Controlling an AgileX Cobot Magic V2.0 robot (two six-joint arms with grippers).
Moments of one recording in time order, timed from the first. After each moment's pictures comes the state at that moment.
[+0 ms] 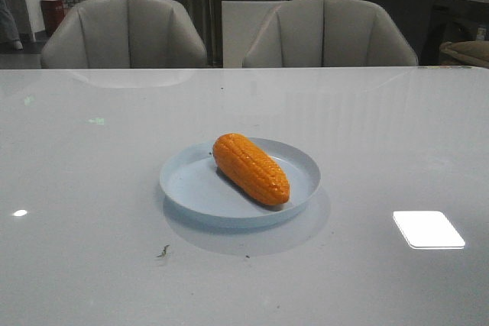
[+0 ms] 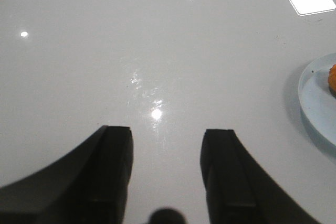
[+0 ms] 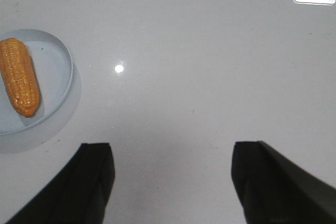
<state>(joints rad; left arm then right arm) -0.22 0.84 -0.77 0.20 0.60 -0.15 -0.01 0.79 -0.83 0.14 0.79 -0.06</state>
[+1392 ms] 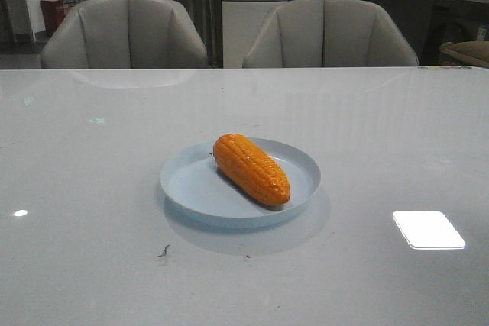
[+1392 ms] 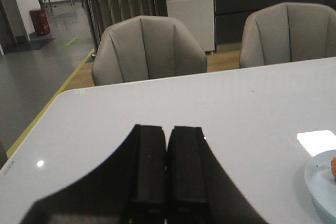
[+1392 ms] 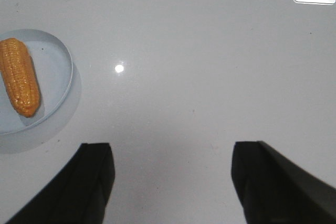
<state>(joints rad) -0.08 0.26 -0.31 -0.02 0.17 0.08 -0.01 0.79 -0.83 0.14 0.79 -0.06</state>
